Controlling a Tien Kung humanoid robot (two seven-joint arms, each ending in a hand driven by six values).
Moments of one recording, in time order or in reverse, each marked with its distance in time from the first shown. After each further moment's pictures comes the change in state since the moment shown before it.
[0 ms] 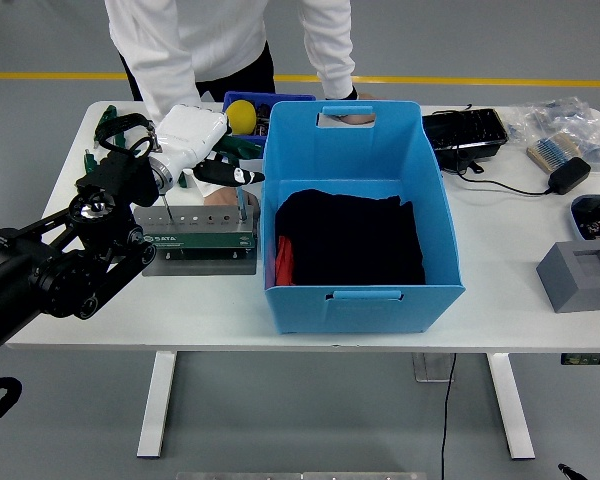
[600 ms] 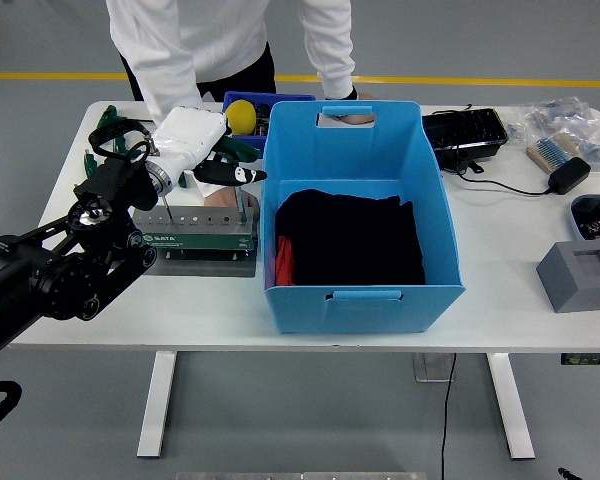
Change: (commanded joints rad) left arm 0.003 0.001 0.009 0.012 -0.068 0.081 -0.039; right arm -0.008 0.002 0.012 0.000 -0.019 0.000 -0.004
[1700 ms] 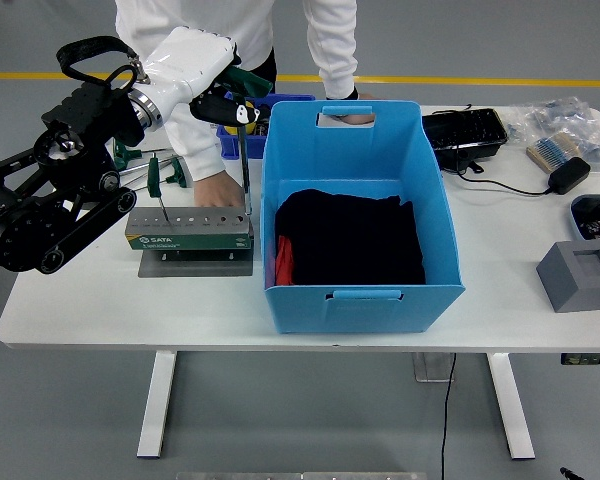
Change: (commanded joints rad) left arm -0.176 0.152 0.055 -0.217 -0.076 -0.099 0.015; right arm -0.001 -0.001 0.013 -0.002 0.000 -0.001 0.001
